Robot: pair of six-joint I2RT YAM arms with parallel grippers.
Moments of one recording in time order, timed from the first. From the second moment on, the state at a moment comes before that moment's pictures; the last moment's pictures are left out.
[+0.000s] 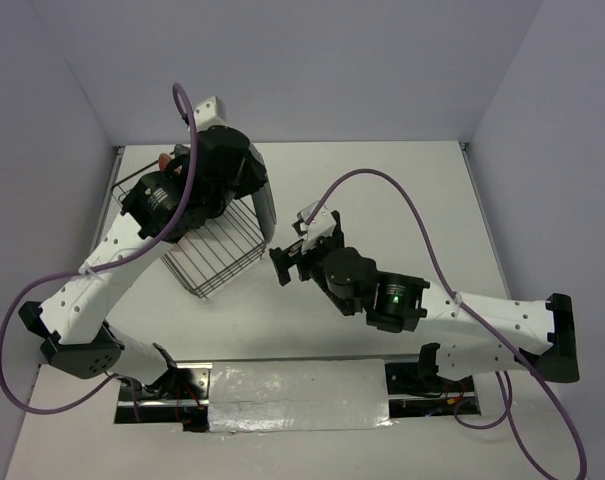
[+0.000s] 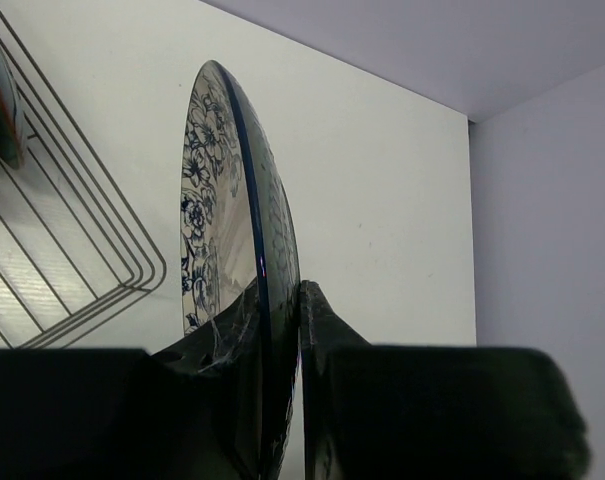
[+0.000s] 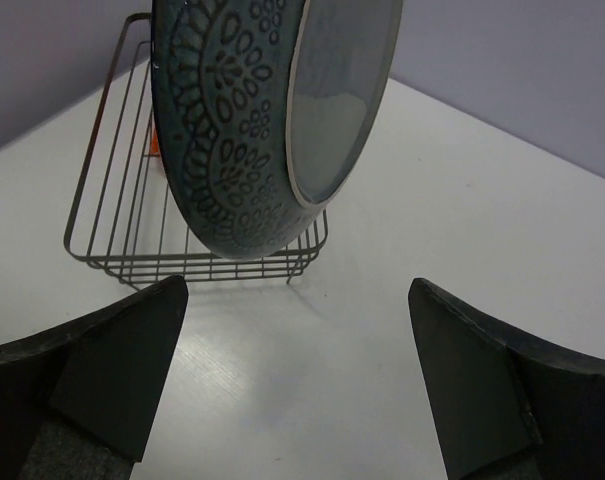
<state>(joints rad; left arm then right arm) -0.77 1.43 1.91 -0.96 -0.54 -0.87 1.28 1.13 1.03 -0.06 0.68 0.06</state>
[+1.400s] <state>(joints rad) -0.98 1.46 1.84 -0.63 -0.68 -0.79 1.20 0.87 0.63 0.43 0.86 -0.08</state>
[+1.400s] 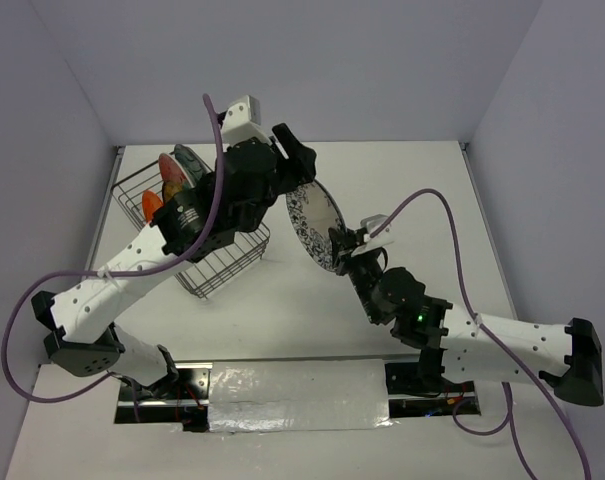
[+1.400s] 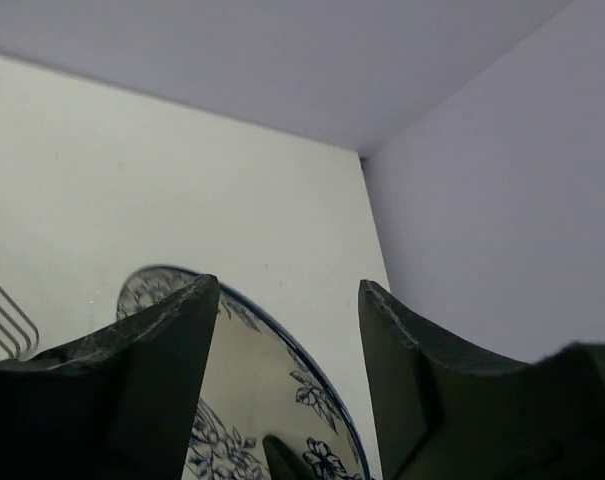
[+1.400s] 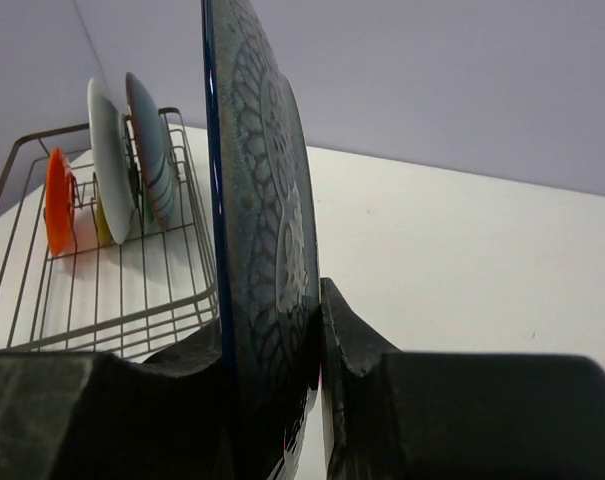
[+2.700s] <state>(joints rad) -0.96 0.52 0.98 -0.84 -0.67 -0.38 -0.08 1.94 1.05 0.31 -0.65 0.79</state>
